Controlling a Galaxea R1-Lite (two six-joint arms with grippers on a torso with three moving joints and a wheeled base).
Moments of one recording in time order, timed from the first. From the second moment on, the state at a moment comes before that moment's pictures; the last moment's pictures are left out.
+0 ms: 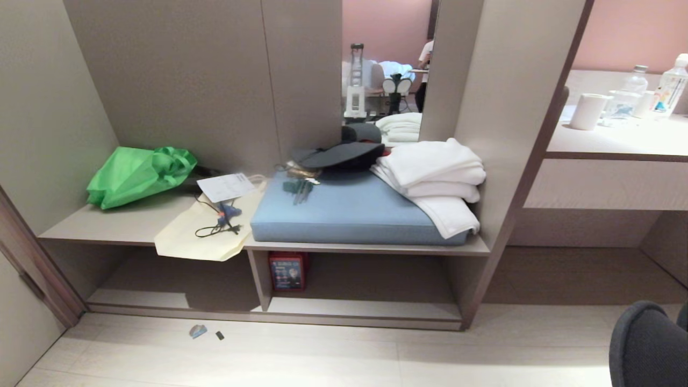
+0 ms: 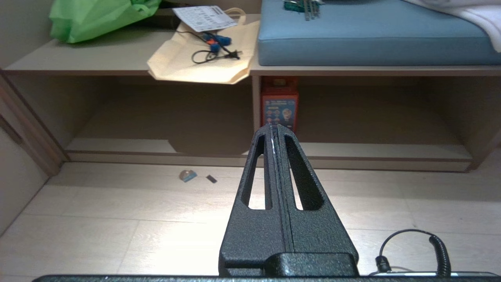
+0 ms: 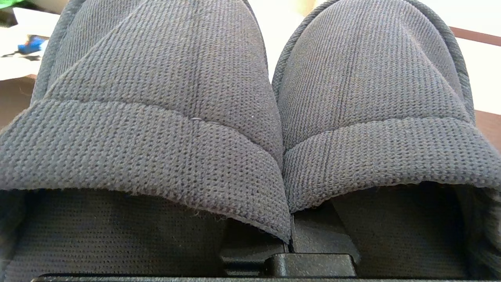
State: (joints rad) left arm 0.00 0.00 0.00 0.00 0.00 -0.01; right arm -0.02 0.00 0.00 -0.11 0.07 -0.13
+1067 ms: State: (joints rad) left arm 0.00 0.00 0.00 0.00 0.00 -0.01; right arm -0.02 0.00 0.00 -0.11 0.07 -0.13
